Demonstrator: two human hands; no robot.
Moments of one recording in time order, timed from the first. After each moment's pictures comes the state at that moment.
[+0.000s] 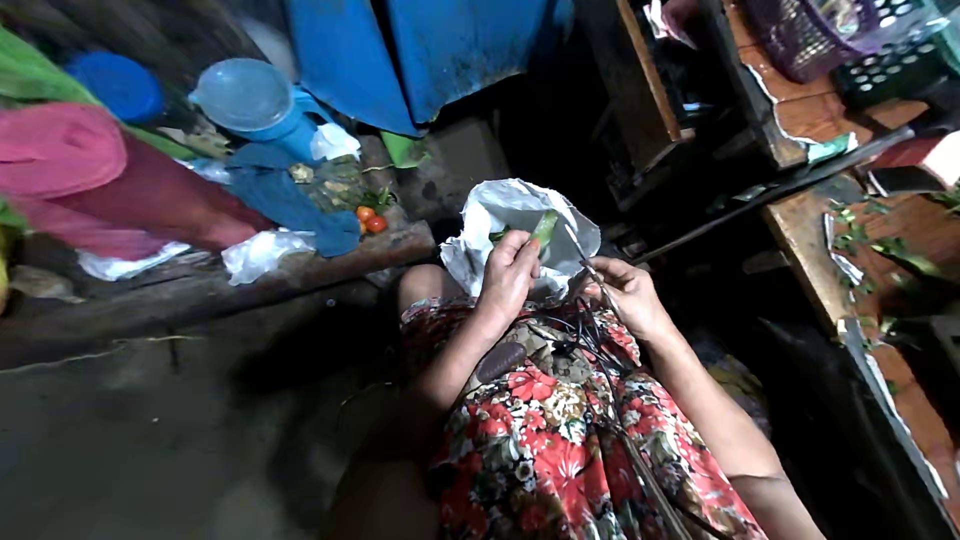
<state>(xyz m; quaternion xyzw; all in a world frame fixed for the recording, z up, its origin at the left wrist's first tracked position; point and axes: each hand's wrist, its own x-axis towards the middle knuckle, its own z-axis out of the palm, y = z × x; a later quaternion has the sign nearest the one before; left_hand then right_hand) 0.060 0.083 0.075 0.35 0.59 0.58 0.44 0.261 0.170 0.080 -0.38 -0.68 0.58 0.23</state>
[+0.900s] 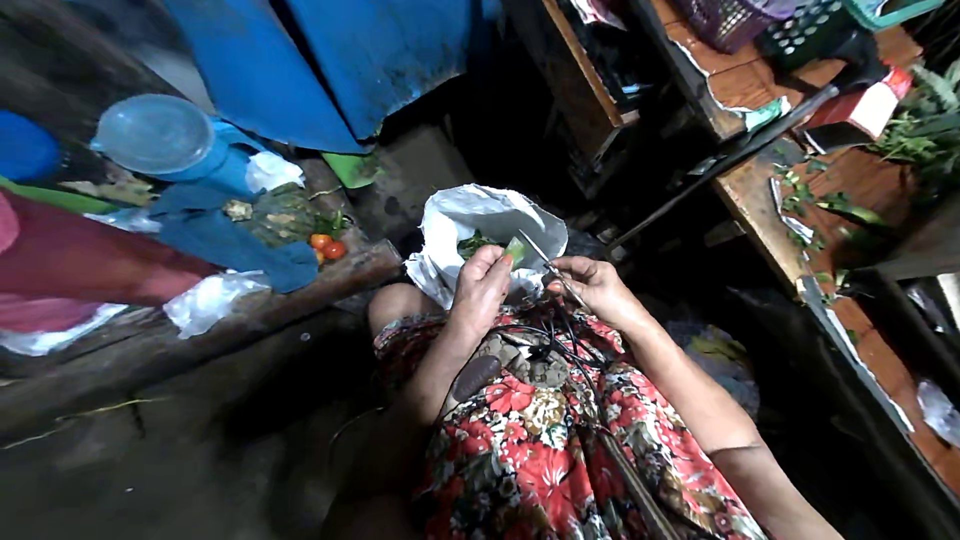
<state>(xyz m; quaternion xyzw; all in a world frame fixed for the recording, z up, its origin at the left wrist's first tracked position) 0.065 0.089 0.076 0.35 0.57 0.55 0.50 0.267 0.171 0.085 -0.39 -0.67 0.61 0.19</state>
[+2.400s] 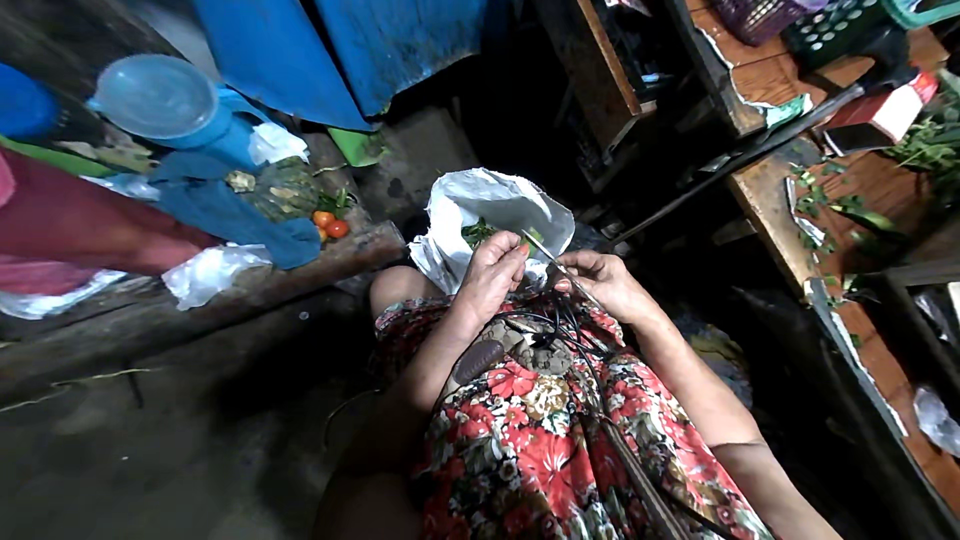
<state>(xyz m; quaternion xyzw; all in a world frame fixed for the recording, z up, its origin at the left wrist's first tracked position) 0.064 0.093 0.071 0.37 0.51 0.57 0.53 0.270 0.170 0.092 -0.37 -0.70 0.60 0.16</state>
